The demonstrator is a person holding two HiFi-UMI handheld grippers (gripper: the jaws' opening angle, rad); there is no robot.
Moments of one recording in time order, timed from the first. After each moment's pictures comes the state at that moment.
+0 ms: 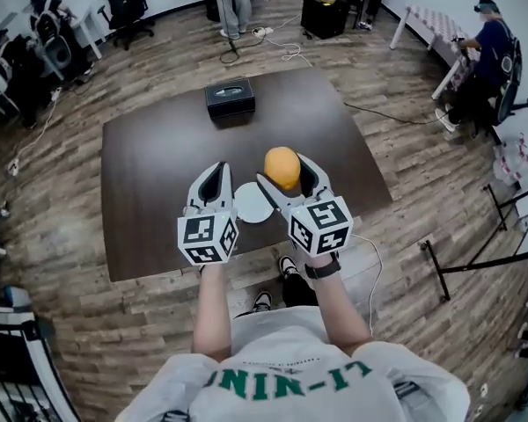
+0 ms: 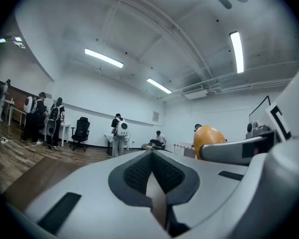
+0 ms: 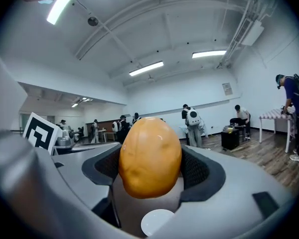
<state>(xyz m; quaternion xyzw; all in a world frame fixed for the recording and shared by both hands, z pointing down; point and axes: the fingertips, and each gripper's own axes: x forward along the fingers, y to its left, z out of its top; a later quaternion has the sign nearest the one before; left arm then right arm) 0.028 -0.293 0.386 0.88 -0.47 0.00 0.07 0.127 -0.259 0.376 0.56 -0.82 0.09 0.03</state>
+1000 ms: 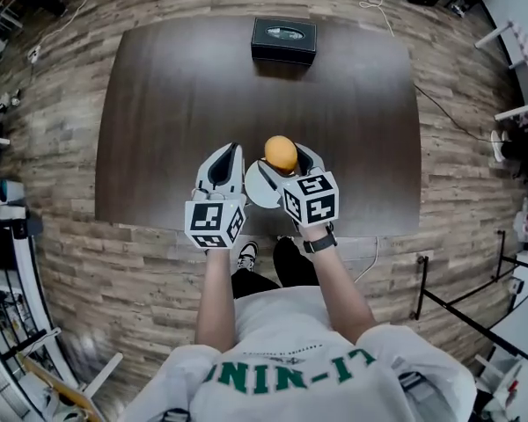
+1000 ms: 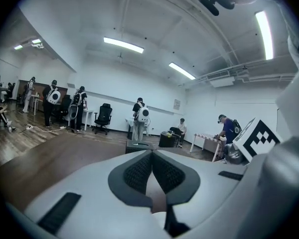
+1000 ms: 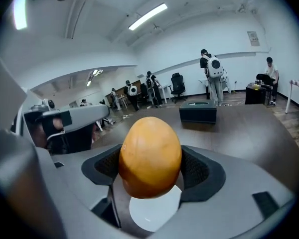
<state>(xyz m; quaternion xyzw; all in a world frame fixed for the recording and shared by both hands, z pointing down) 0.006 -0.407 0.530 0.80 -0.57 0.05 0.15 0.087 -0.410 0.600 0.40 -0.85 0.26 0.21</state>
